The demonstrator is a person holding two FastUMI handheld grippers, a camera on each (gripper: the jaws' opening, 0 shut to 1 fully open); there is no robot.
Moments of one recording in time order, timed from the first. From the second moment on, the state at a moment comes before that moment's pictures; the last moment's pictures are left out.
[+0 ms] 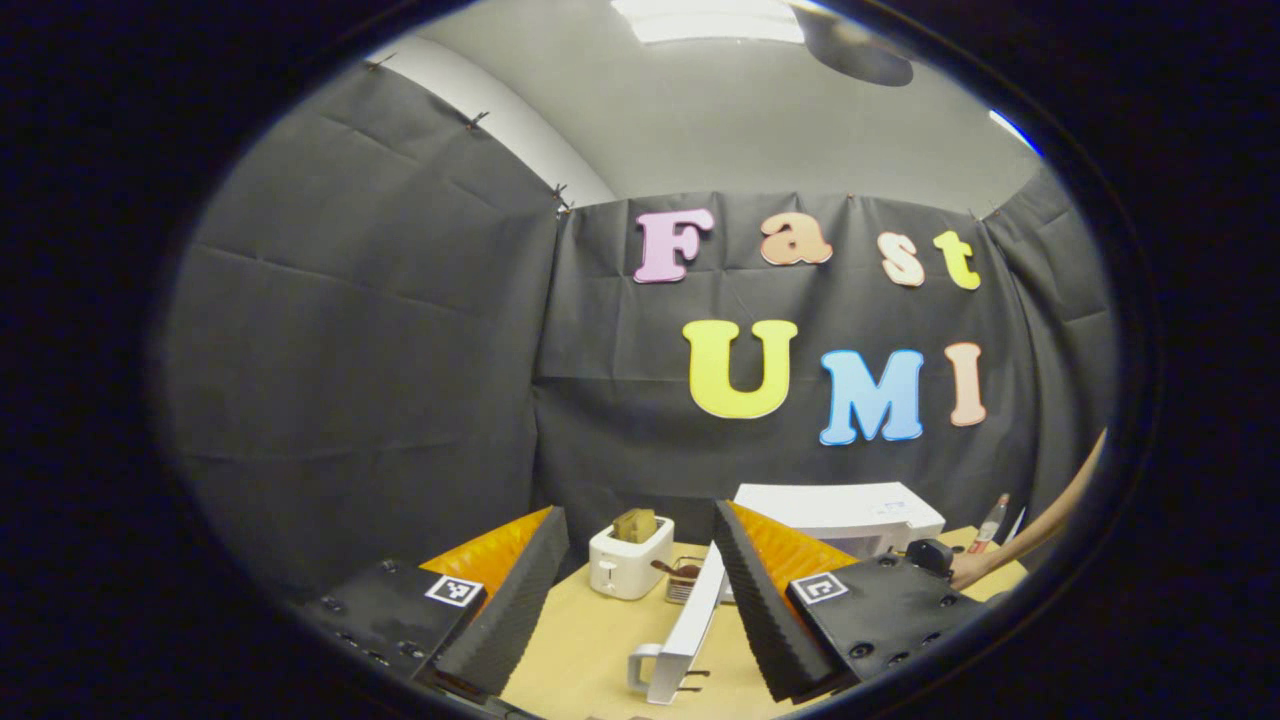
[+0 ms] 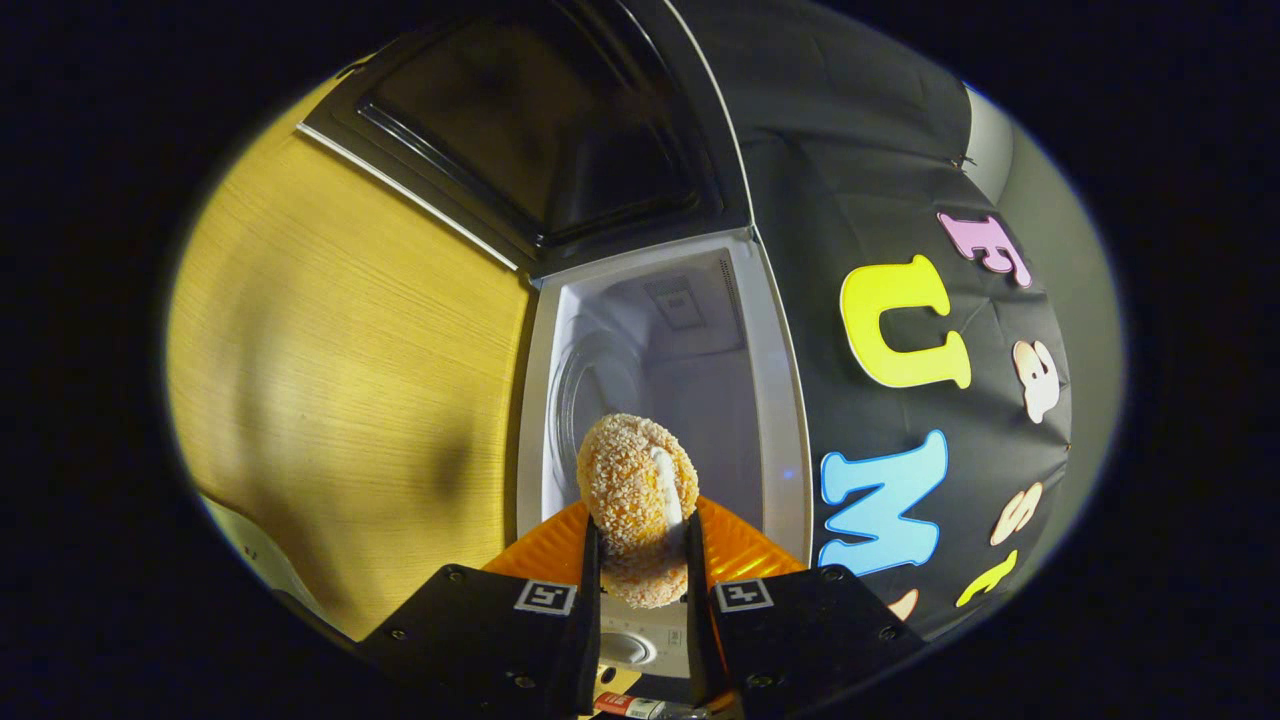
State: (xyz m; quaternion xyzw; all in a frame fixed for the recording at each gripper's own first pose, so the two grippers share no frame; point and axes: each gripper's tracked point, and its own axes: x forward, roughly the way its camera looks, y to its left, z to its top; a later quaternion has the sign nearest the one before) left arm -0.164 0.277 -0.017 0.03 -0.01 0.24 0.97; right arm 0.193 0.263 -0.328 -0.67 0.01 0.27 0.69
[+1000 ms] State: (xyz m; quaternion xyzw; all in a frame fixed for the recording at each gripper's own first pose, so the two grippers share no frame) left arm -0.182 0.303 -0.038 0.04 0.07 0.30 0.95; right arm 0.324 0.311 -0.381 -0.69 0.02 0.23 0.68
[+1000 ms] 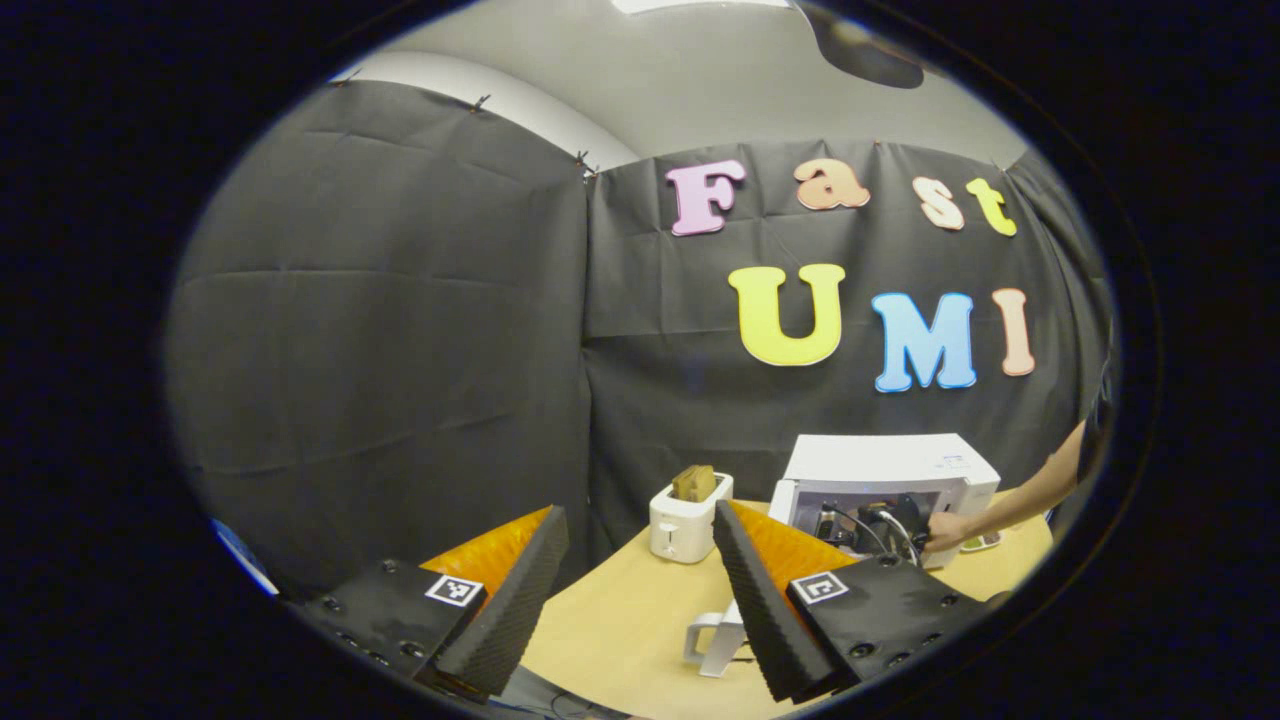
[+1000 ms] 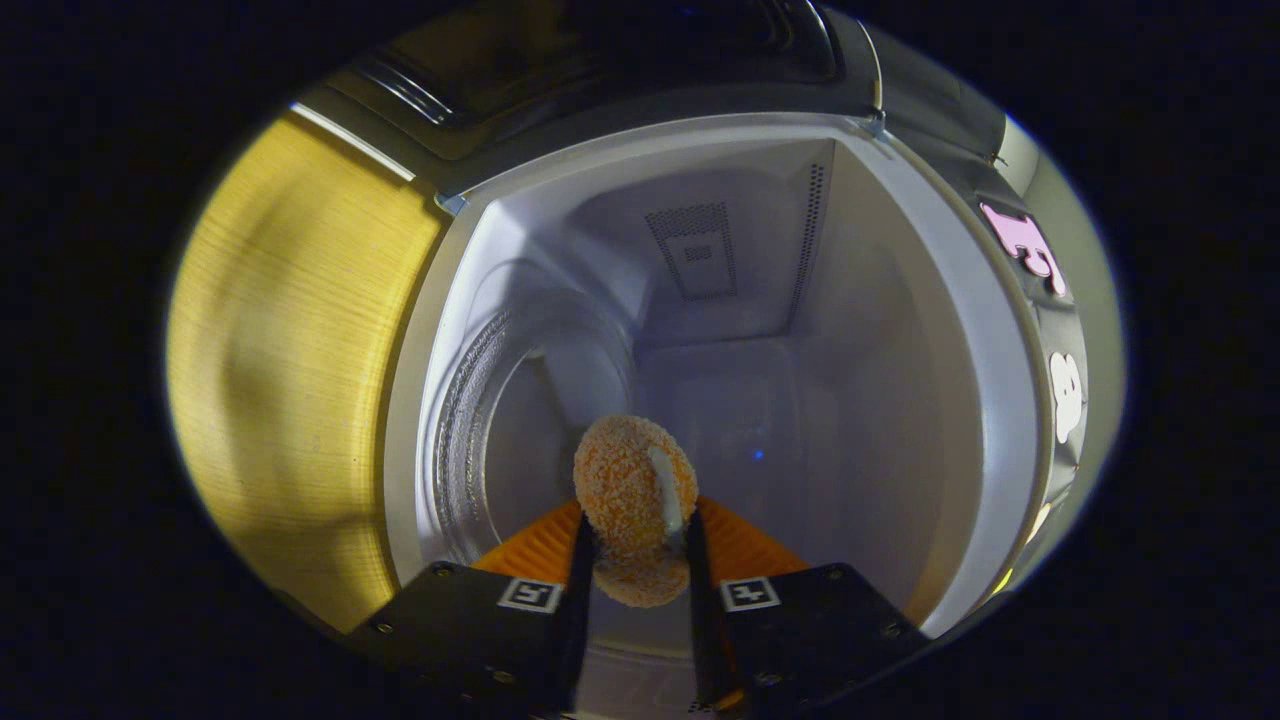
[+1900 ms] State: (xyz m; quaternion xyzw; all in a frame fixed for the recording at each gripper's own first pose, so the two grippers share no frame) left arm -0.163 0.299 -0.046 0.03 0.06 0.28 0.96; right arm 0.256 0.300 -0.368 -0.57 0.07 0.30 0.76
